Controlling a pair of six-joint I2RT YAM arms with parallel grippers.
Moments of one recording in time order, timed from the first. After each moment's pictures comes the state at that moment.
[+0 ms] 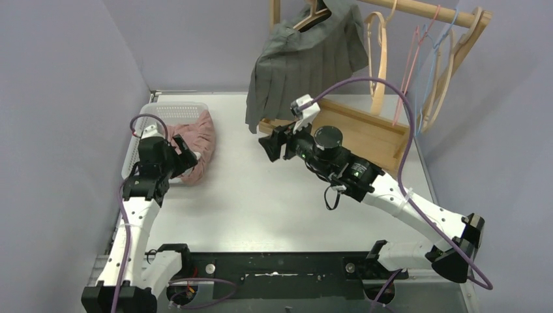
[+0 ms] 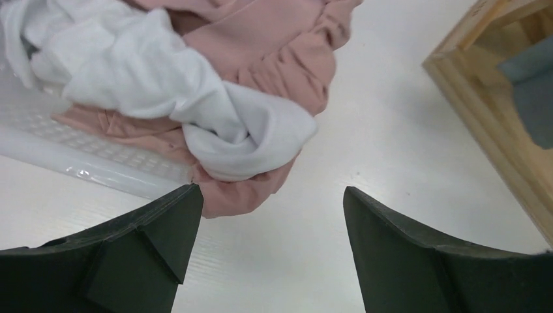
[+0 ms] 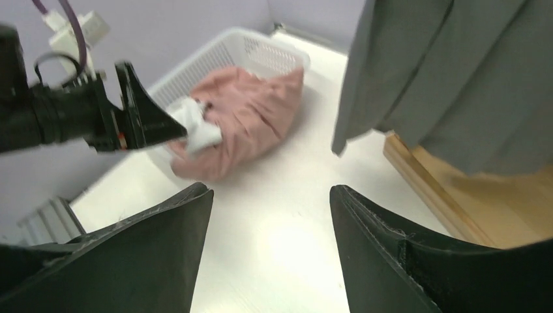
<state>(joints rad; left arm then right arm) -0.04 0.89 0.88 -0.57 -0.11 -0.49 0.91 1.26 1.28 -0.07 0.15 0.24</state>
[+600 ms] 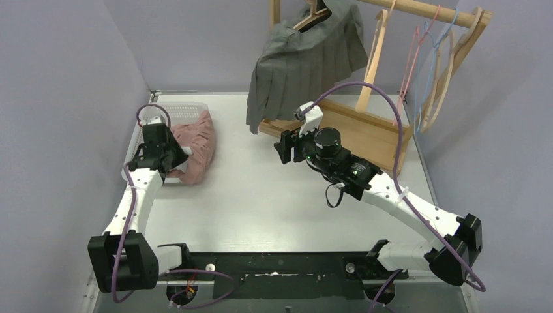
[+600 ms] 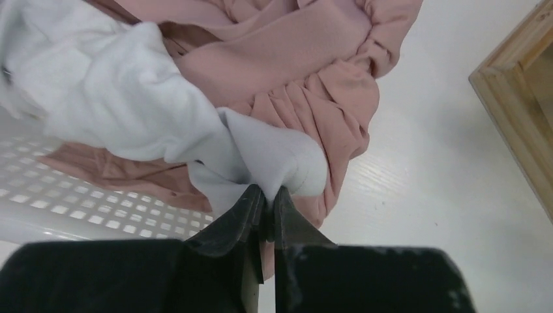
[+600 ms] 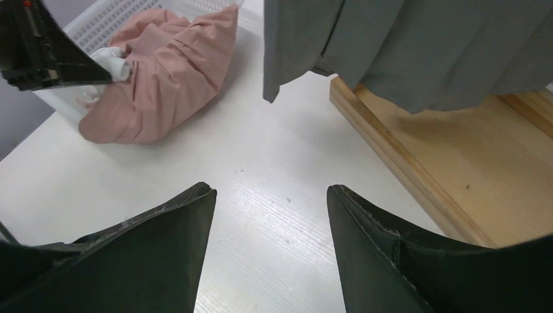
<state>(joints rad) 0.06 1.21 0.90 -0.46 -0.02 -0.49 0.83 1.22 1.10 -0.13 0.15 0.17</state>
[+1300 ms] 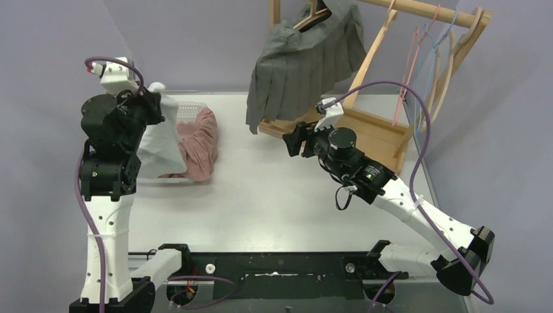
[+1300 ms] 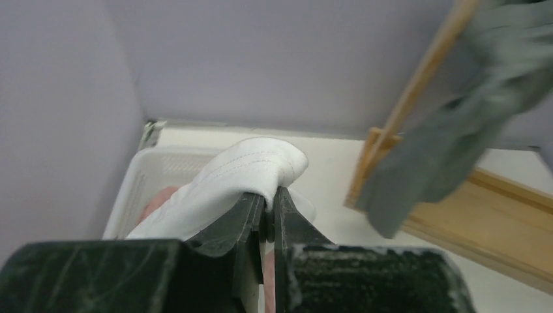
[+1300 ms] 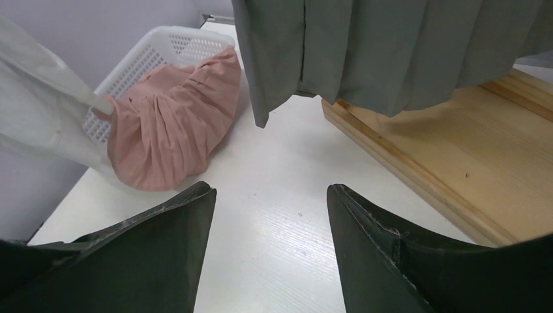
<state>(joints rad) 0.00 1.02 1.50 -0.58 -0.08 -0.15 0.79 1.14 1.10 -0.14 0.21 0.31</state>
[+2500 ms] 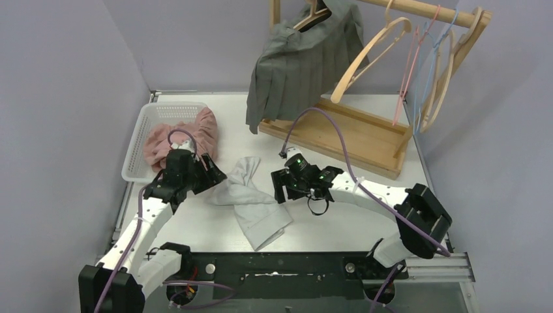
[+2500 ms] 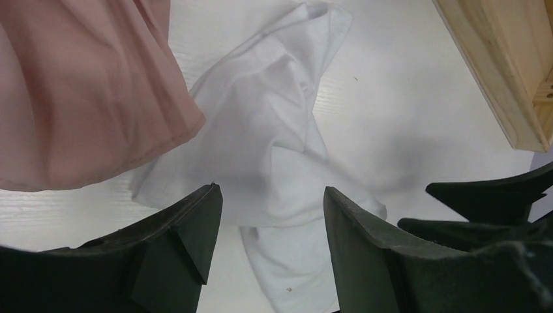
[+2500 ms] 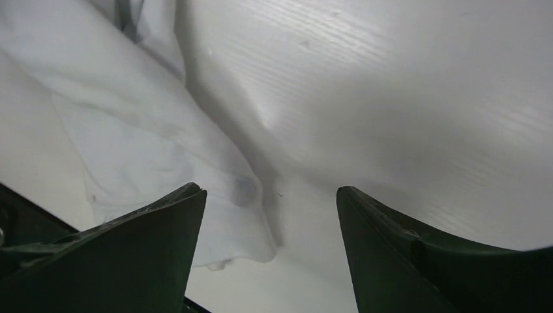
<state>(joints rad) -0.21 0.95 0.66 -0.45 0.16 -0.65 0.85 1.47 0.95 -0.41 0.10 0.46</state>
